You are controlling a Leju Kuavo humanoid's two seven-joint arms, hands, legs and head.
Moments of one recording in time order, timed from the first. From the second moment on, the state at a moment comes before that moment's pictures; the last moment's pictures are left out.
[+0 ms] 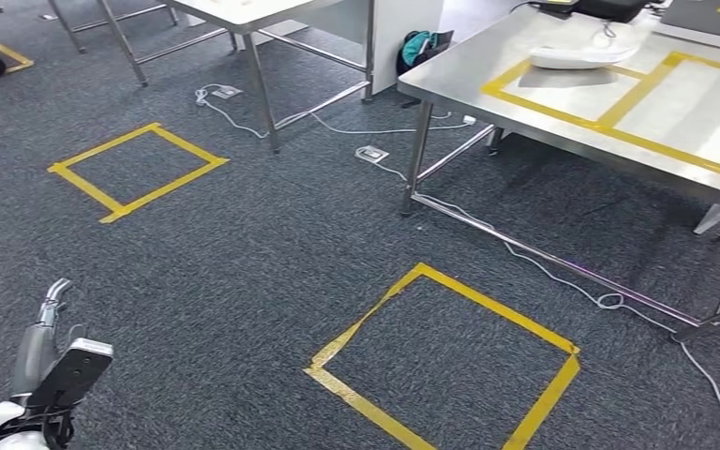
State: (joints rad) left arm 0.26 0.13 -0.16 -1.59 -0.19 0.37 -0.33; right arm 0.47 0.36 -0.56 -1.31 0.51 0.27 -0.03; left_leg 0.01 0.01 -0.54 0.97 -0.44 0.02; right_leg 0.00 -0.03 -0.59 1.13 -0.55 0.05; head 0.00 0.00
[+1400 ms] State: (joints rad) left arm 0.31 0.12 -0.10 -1.65 -0.15 0.37 -0.37; right arm 0.45 0.36 -0.60 -1.26 0.53 0.25 -0.04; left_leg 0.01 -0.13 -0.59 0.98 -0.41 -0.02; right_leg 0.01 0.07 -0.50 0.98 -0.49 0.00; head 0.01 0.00
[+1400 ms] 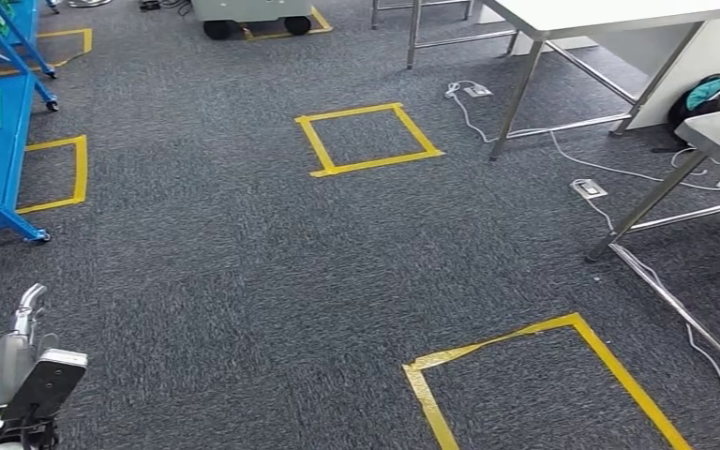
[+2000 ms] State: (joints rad) left arm 0.30 0.13 -0.11 -1.65 -0.15 0.37 -0.38; right arm 0.47 0.36 -0.58 -1.30 0.51 0.25 -0.02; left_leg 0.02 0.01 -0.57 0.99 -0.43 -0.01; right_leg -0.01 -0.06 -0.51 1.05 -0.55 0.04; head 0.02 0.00
